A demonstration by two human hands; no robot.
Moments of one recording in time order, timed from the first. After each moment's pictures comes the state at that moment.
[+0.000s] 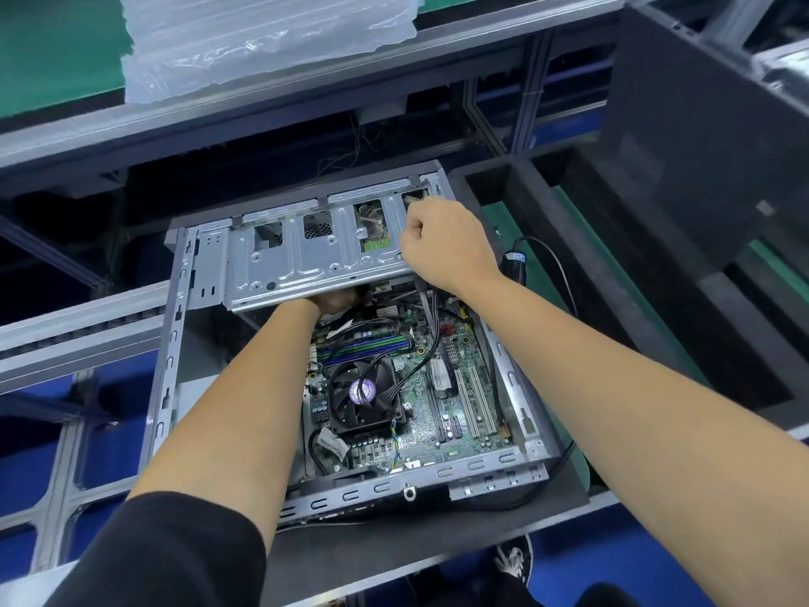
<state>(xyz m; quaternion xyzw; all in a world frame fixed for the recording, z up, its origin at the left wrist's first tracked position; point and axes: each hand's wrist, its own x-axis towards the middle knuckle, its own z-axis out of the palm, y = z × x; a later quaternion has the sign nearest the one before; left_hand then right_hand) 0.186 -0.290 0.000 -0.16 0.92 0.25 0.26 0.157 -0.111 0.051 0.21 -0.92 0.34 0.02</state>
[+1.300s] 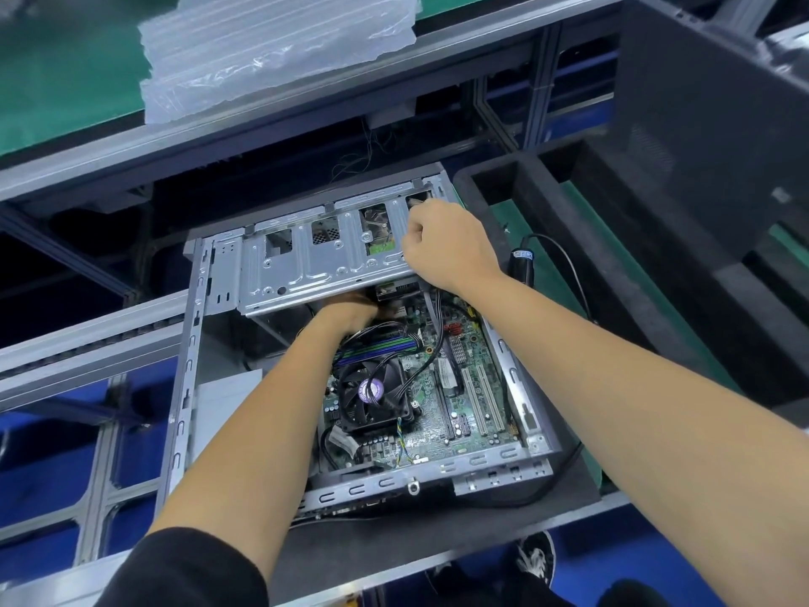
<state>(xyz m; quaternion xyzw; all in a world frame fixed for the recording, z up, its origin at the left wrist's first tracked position) 0.201 -0.265 0.005 -0.16 0.93 0.11 0.30 0.162 -0.108 0.058 0.21 -0.92 0.33 0.00</state>
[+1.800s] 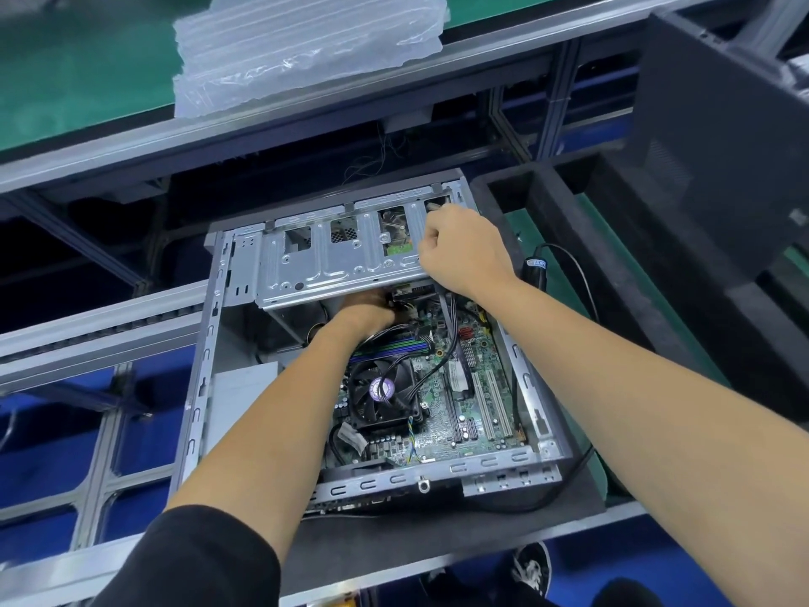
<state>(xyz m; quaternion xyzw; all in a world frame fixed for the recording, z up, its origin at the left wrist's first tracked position) 0.202 -0.266 -0.011 -0.19 0.94 0.15 0.25 0.162 -0.112 0.058 0.22 -0.93 0.30 0.02</state>
